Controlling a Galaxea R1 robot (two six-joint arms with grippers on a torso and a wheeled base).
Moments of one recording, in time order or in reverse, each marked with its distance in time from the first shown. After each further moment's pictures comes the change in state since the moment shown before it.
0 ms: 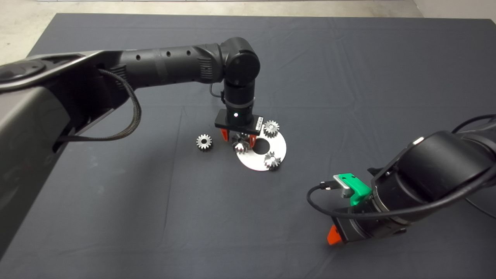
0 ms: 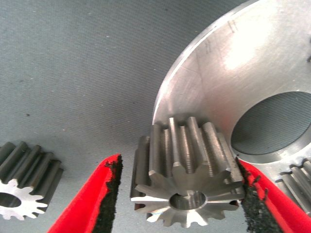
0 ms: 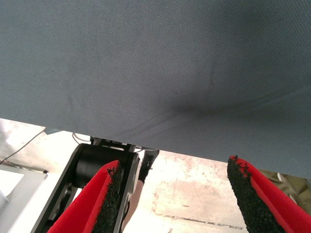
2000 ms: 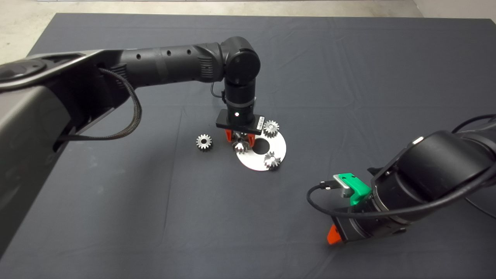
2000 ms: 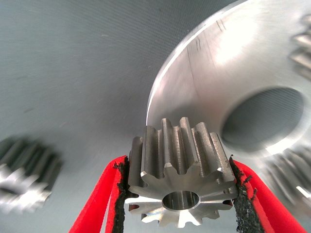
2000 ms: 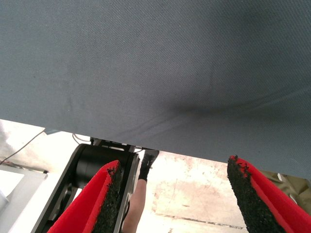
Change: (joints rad) left arm -0.027 0.003 -0.020 -0.055 -0.005 0.015; right arm 0.000 0.000 -0.001 0.000 0.000 0.000
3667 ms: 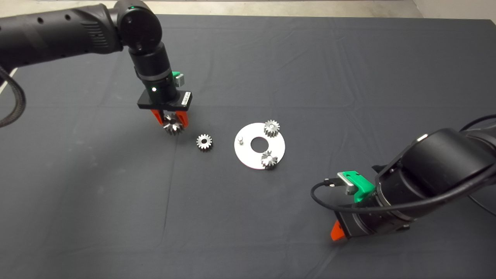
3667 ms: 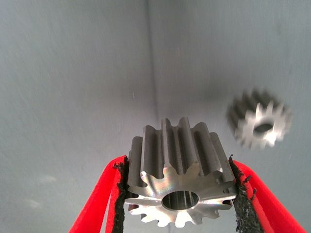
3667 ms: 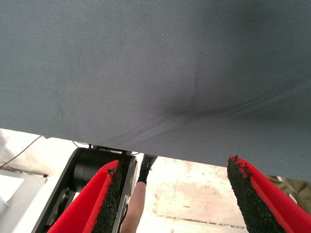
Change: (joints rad) left arm -0.090 -0.407 0.197 -0.071 0.016 0.056; right arm 0.002 -0.027 -0.009 -0.001 0.000 -0.016
